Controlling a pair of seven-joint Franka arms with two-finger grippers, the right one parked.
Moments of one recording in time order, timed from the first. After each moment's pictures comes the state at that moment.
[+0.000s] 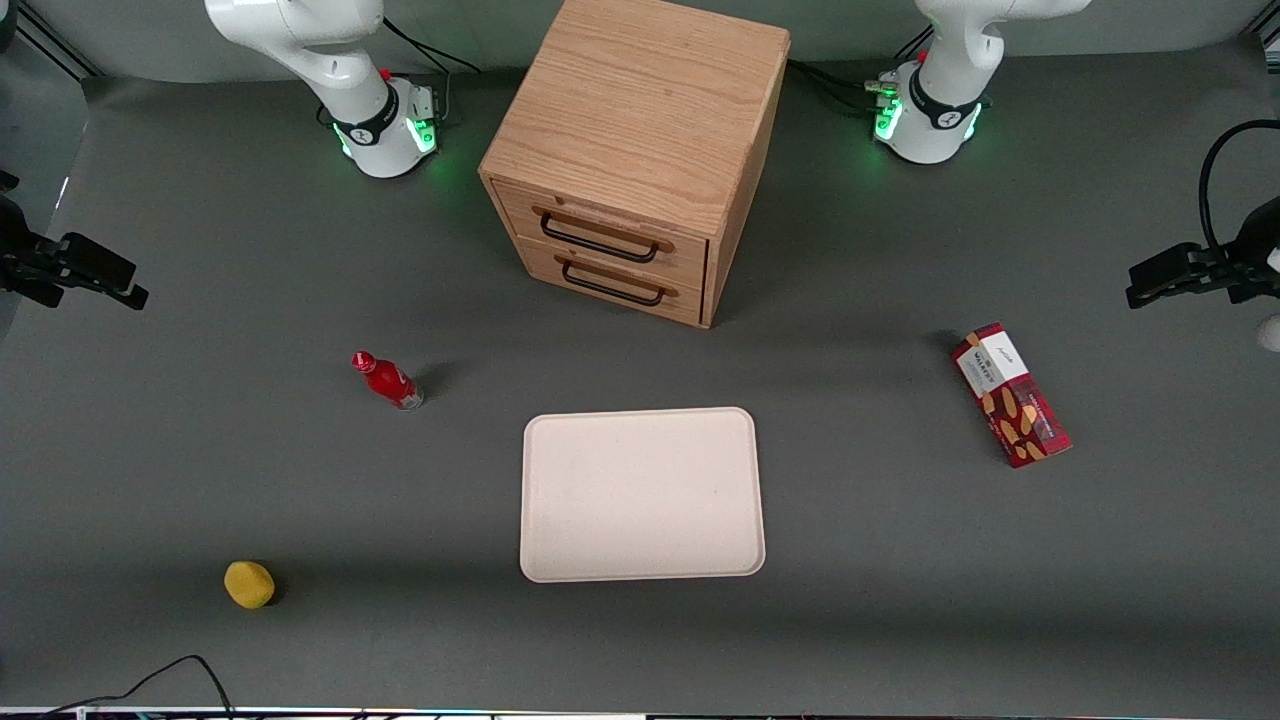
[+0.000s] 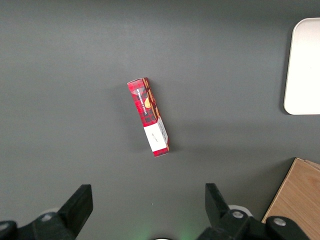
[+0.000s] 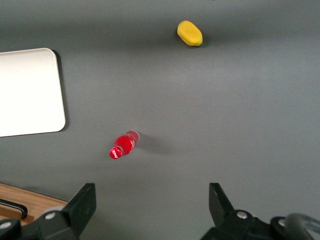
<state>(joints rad) -0.04 0.14 0.02 -1.35 0.03 1.41 -0.04</state>
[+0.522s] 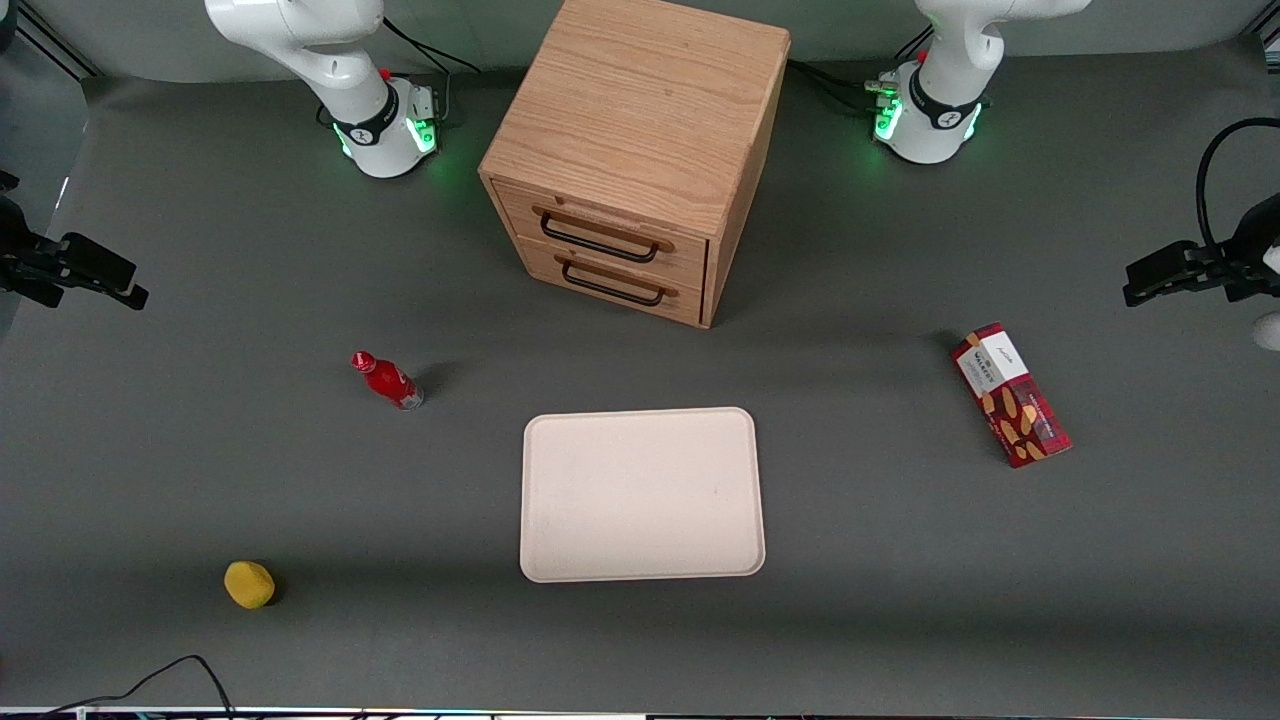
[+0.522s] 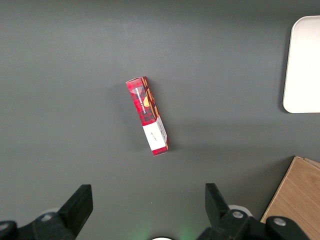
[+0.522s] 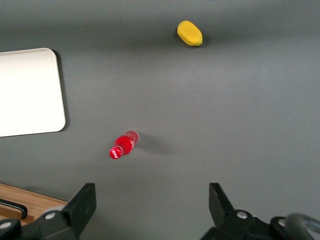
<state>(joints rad) -0.04 0.14 0.01 -1.35 0.03 1.40 -0.04</state>
